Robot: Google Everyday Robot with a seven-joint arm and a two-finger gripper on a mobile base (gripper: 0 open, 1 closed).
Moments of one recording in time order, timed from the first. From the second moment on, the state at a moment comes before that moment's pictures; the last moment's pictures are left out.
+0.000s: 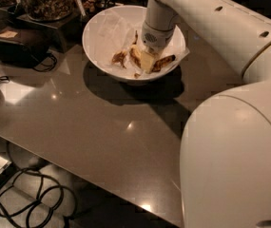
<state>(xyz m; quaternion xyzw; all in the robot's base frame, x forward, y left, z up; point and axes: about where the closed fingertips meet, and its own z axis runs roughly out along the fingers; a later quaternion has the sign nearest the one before) 0.690 -0.064 0.848 -0.48 0.87 0.01 0.10</state>
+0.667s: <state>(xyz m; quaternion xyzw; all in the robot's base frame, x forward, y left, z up) 0.668 -0.060 0.895 -0.53 0.84 0.03 0.14</state>
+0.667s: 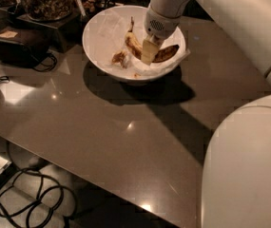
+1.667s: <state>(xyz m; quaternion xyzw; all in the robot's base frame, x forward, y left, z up) 0.604 -0.049 0.929 -0.57 0.80 0.04 0.14</state>
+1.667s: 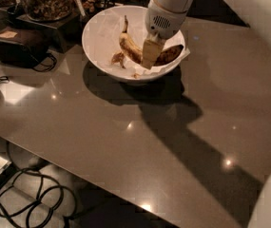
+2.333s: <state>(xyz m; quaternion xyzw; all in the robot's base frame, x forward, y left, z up) 0.606 -0.048 0.929 -0.57 0.81 0.04 0.15</state>
